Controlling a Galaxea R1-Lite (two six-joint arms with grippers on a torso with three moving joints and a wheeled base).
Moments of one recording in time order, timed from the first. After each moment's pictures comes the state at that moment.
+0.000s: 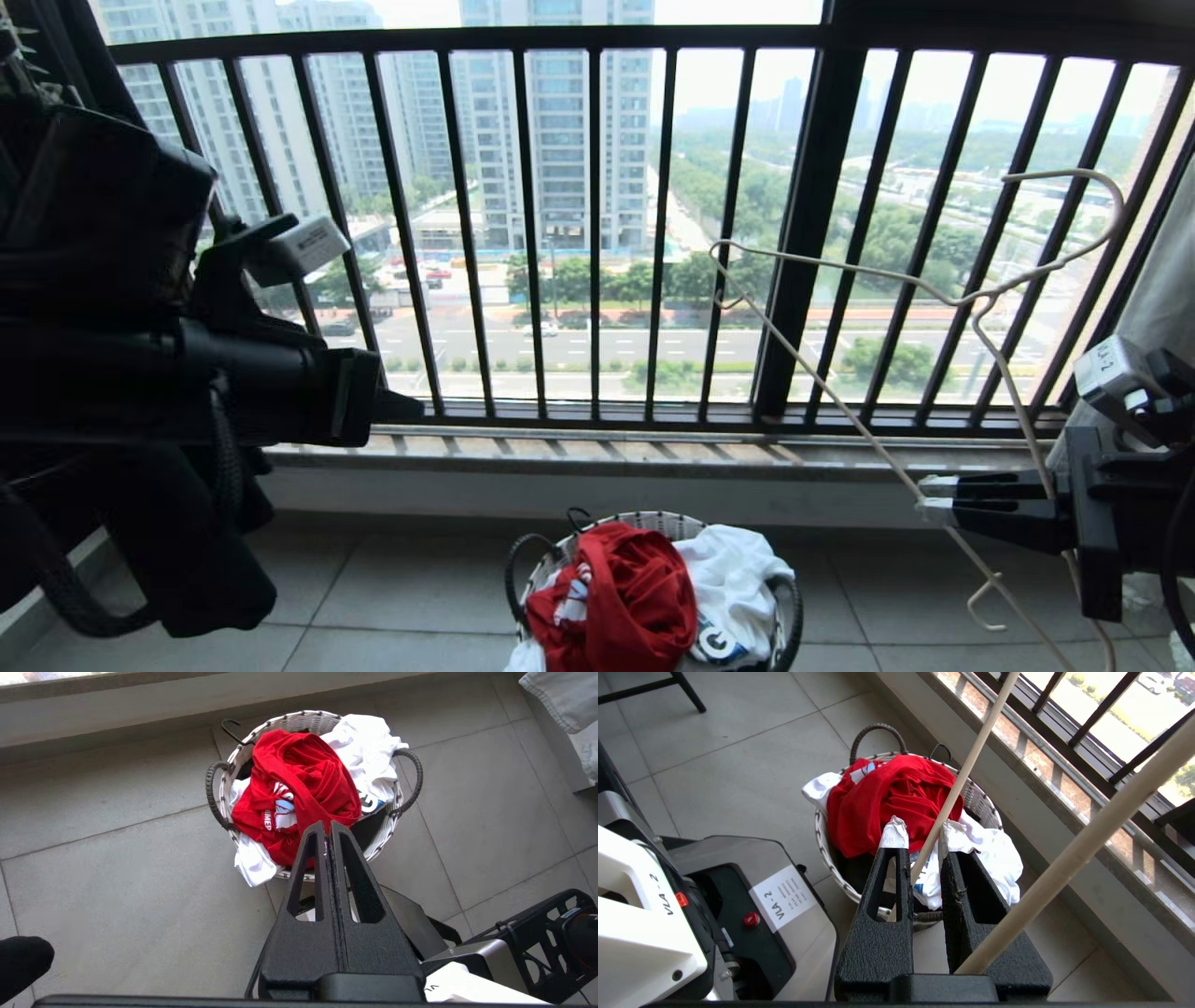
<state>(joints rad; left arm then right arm) -0.41 1.45 -1.22 0.38 -0.20 -0.20 0.04 1.25 -0.69 0.00 0.73 -0.48</state>
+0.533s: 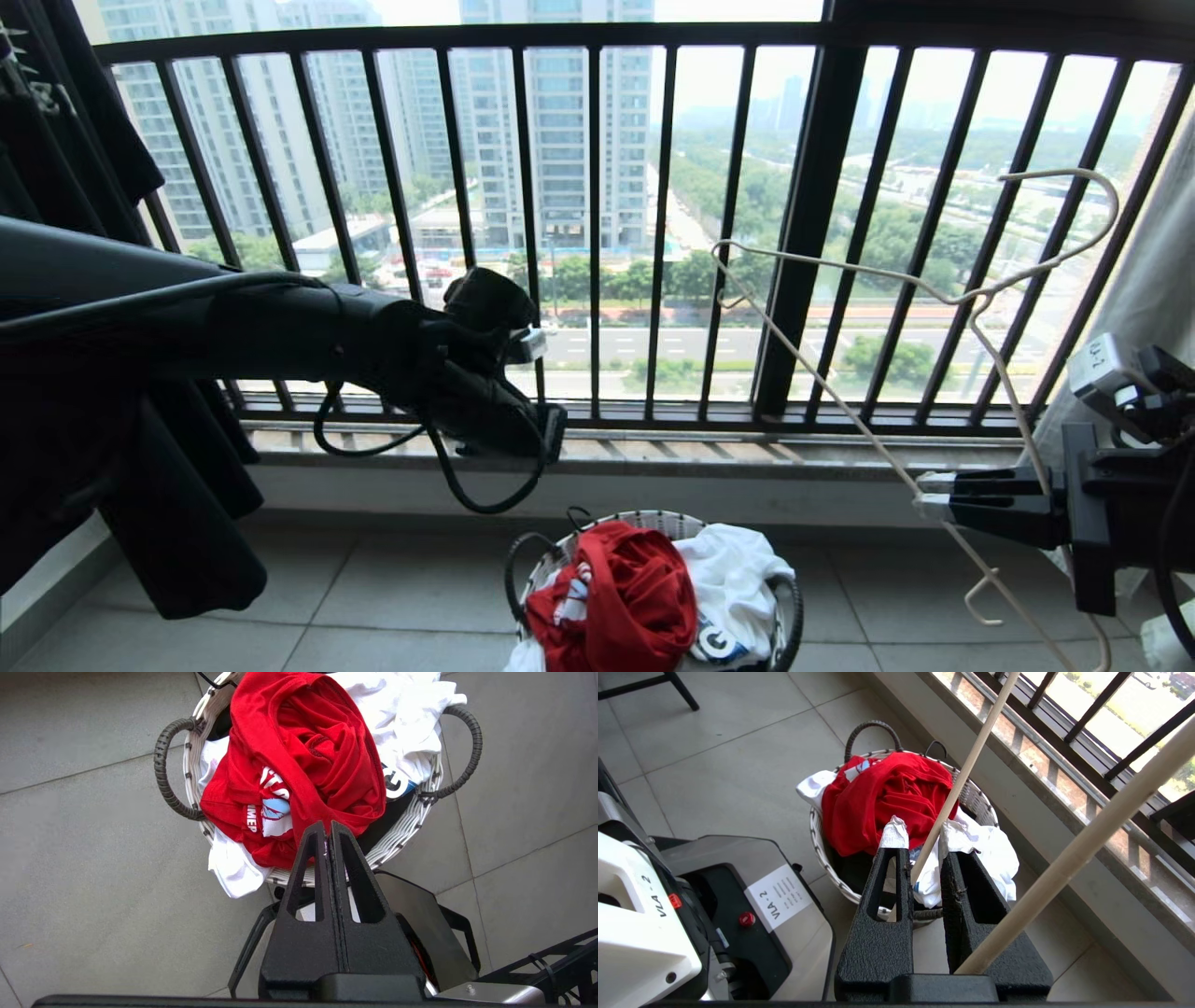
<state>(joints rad) -0.51 2.05 -1.55 0.40 -0.18 -0.26 0.04 1.26 -0.70 0.00 0.71 -0.48</state>
